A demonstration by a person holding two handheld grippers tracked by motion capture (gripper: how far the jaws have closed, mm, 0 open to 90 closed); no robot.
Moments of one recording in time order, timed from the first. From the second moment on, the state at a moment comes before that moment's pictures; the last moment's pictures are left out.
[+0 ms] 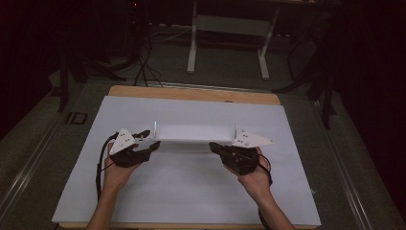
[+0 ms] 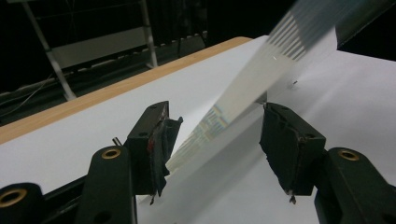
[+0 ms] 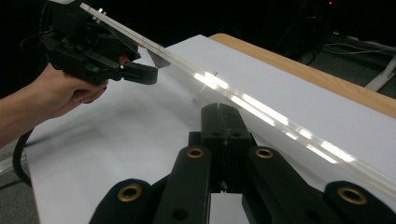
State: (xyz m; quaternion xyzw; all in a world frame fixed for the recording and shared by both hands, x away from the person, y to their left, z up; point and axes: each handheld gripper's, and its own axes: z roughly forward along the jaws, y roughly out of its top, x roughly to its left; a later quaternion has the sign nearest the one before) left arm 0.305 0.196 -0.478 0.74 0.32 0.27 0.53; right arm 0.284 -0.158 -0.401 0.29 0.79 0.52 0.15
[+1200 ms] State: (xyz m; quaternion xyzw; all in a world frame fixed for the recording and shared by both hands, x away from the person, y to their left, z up) left arm 0.335 0.197 -0.459 0.74 0.35 0.25 0.52; right arm 0.310 -0.230 -0.419 0.36 0.77 0.48 0.21
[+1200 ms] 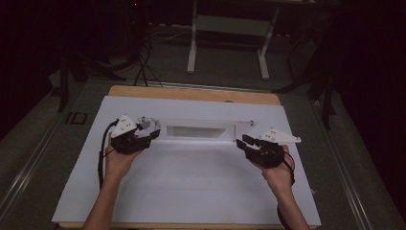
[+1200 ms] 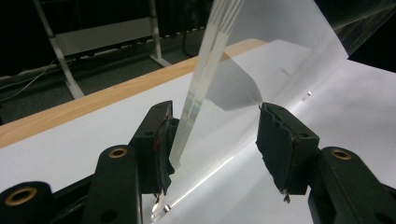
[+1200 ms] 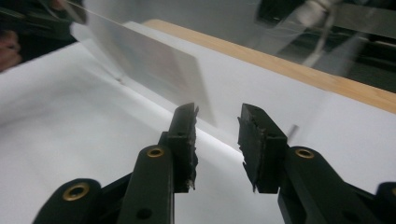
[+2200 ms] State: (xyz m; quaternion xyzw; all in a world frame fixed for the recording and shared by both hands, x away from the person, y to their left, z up) left arm 0.353 0.197 -0.455 0.73 0.37 0.25 0.52; right arm 0.356 -0.241 -0.430 0.39 0.77 0.45 0.24
